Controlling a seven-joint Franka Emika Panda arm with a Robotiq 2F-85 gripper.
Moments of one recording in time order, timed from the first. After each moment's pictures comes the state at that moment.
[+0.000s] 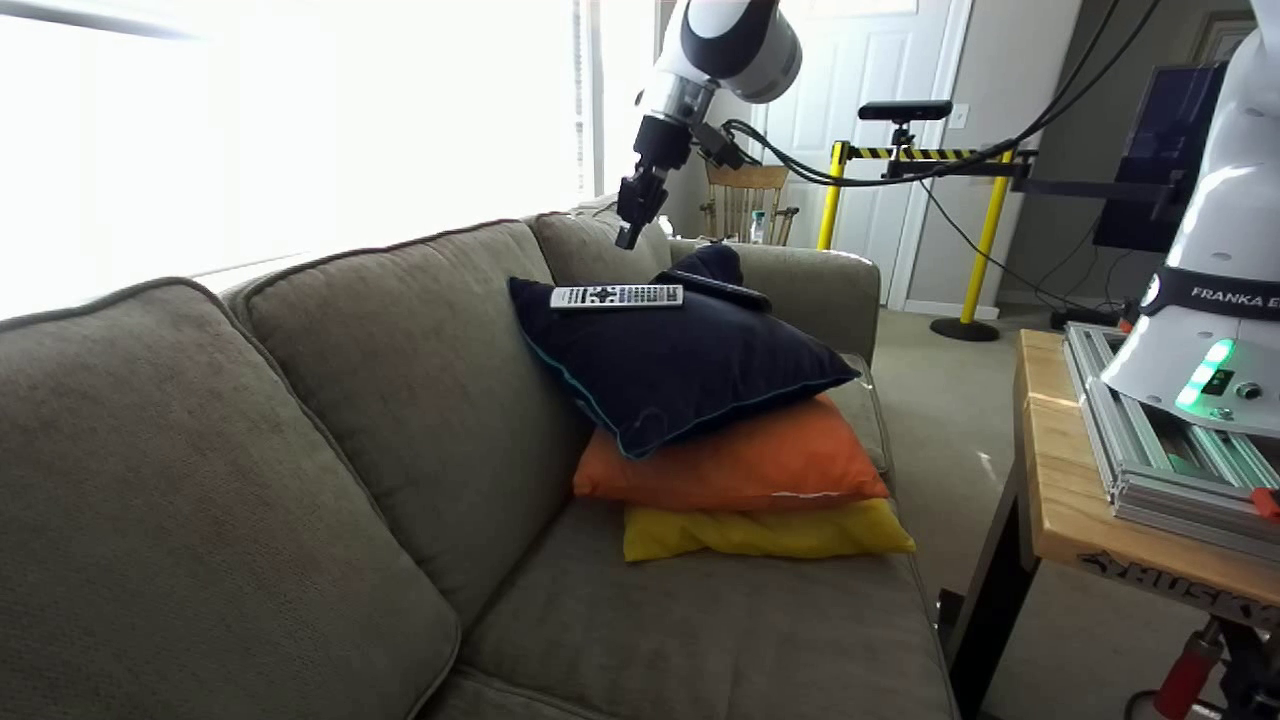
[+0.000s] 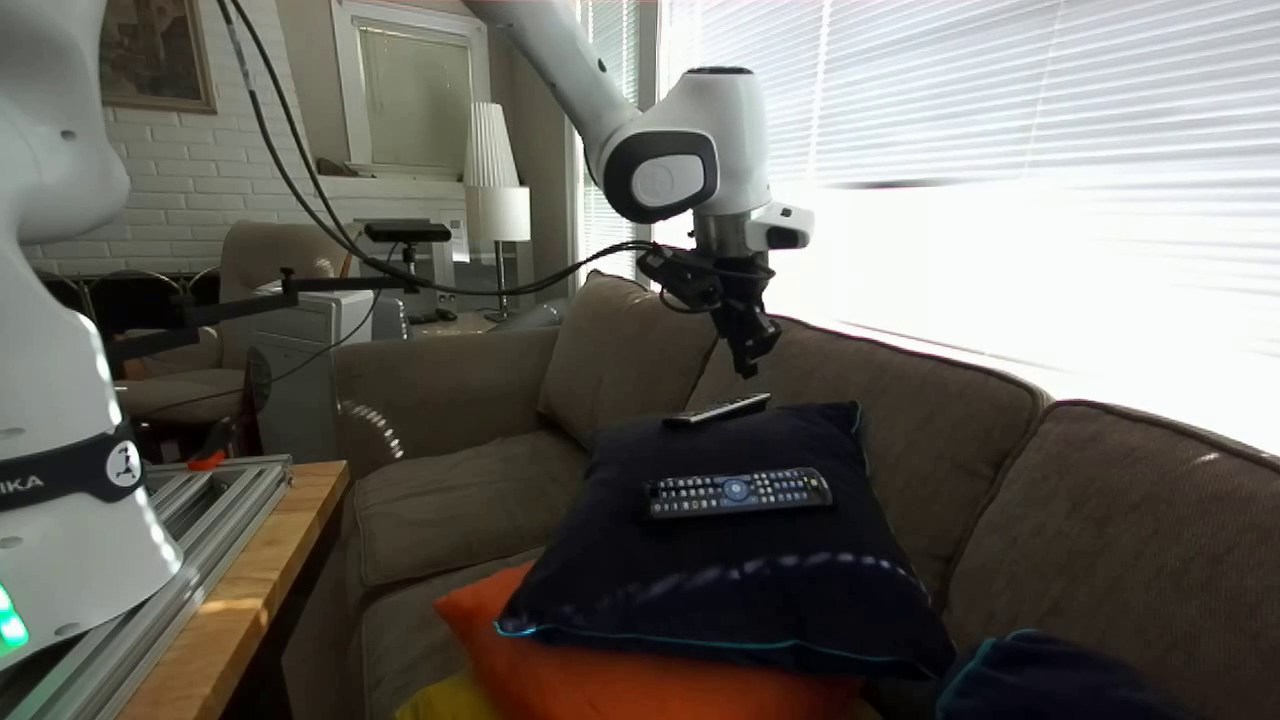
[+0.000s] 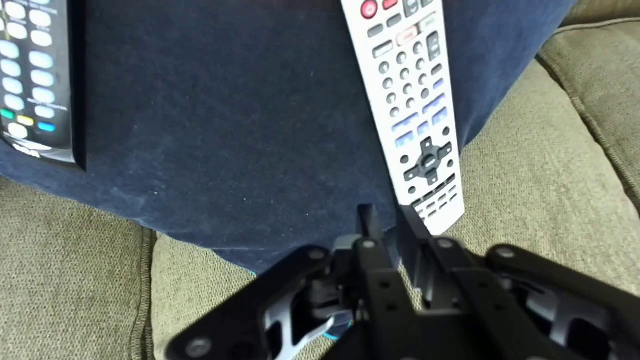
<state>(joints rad) -0.01 0.41 0.18 -2.02 0.25 2.73 -0.22</state>
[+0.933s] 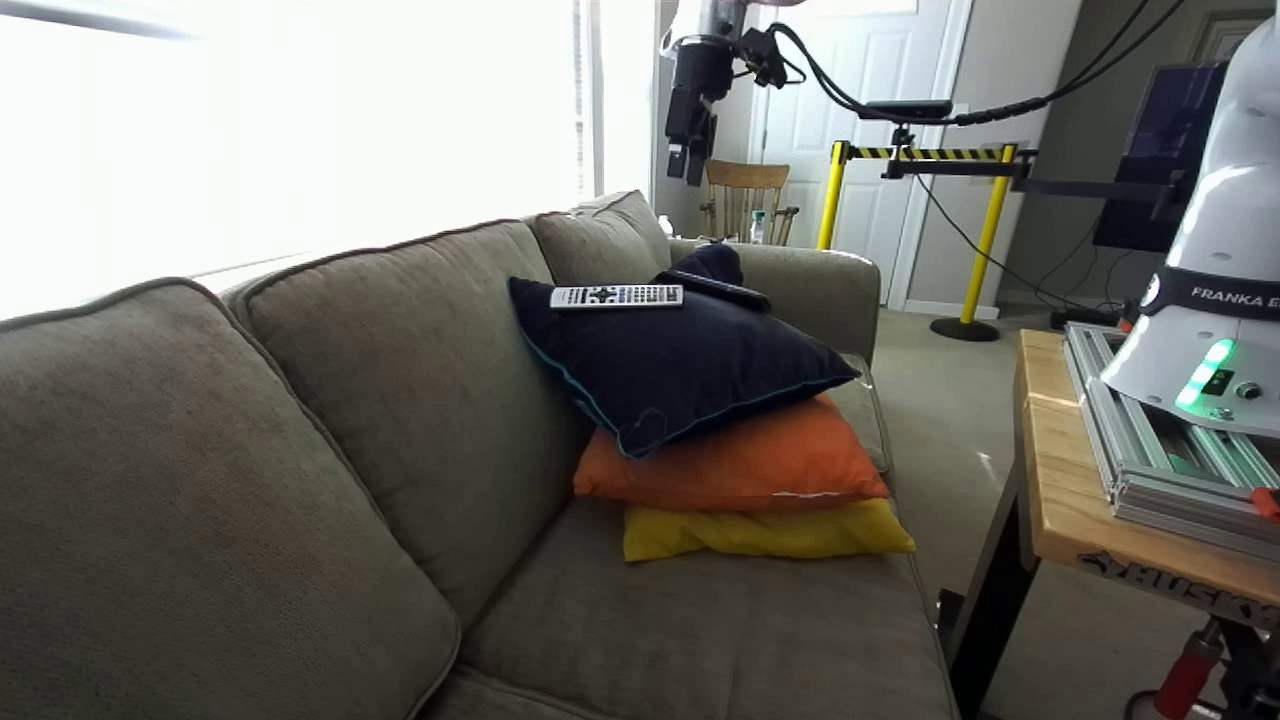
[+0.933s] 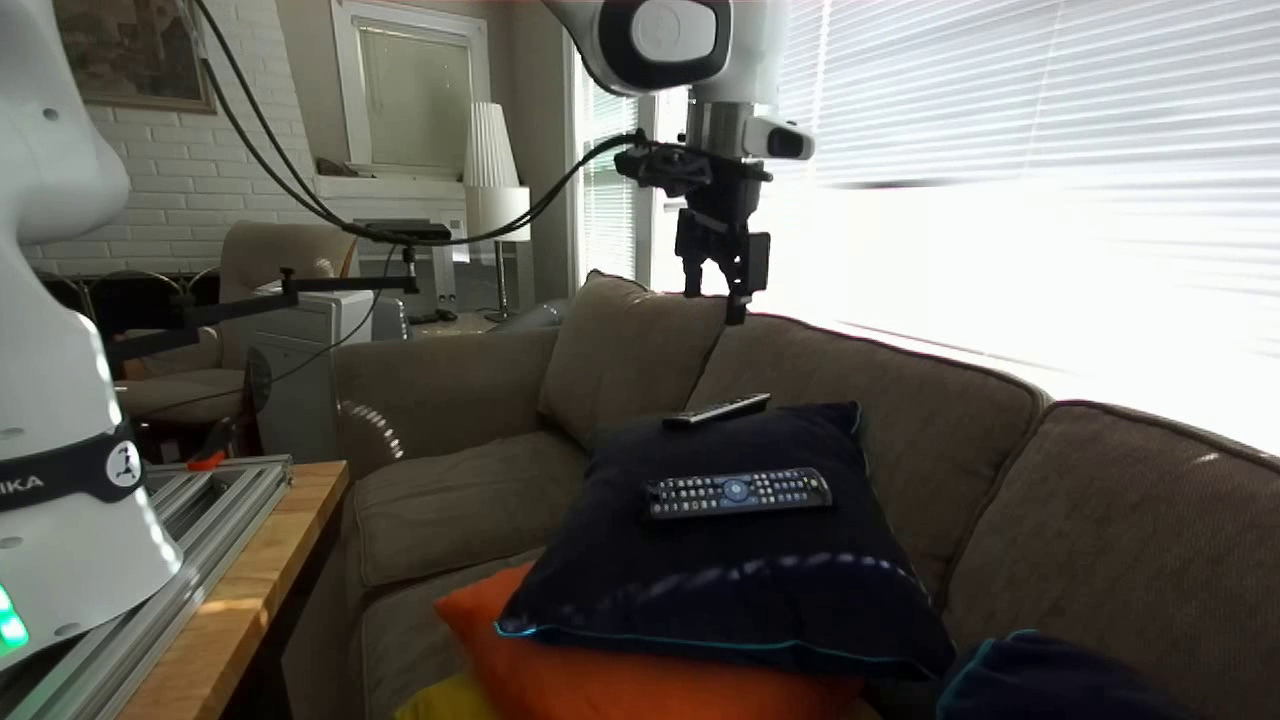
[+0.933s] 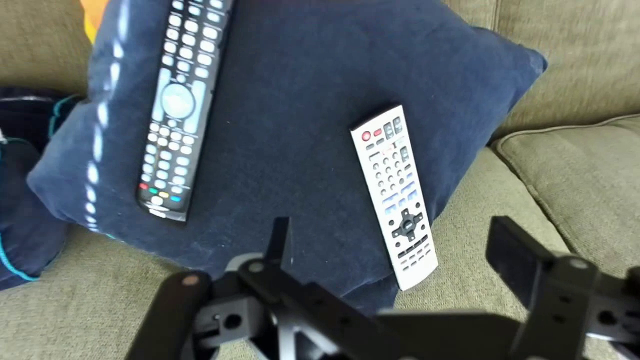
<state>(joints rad) -0.02 0.18 0.10 -2.02 0.20 2.26 -0.22</state>
